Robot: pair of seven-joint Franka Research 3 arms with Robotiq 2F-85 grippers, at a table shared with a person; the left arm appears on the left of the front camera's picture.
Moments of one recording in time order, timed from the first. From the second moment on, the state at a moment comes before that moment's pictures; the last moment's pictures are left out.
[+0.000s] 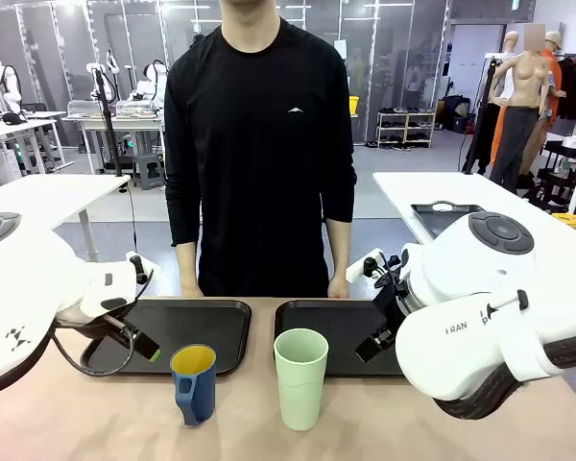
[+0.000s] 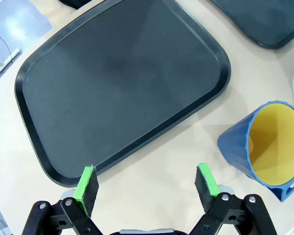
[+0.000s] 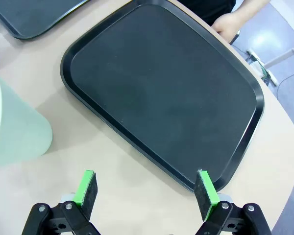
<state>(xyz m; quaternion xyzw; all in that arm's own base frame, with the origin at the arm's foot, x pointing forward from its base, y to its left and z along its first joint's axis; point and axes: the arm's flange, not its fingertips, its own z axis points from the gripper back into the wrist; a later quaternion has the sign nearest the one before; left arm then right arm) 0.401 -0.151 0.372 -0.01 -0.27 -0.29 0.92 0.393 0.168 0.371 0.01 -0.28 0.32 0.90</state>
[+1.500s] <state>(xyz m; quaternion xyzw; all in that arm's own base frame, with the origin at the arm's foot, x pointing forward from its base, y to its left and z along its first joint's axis) 0.401 -0.151 0.372 -0.01 -0.27 -0.29 0.92 0.393 0.168 0.371 0.01 -0.28 0.32 0.90</state>
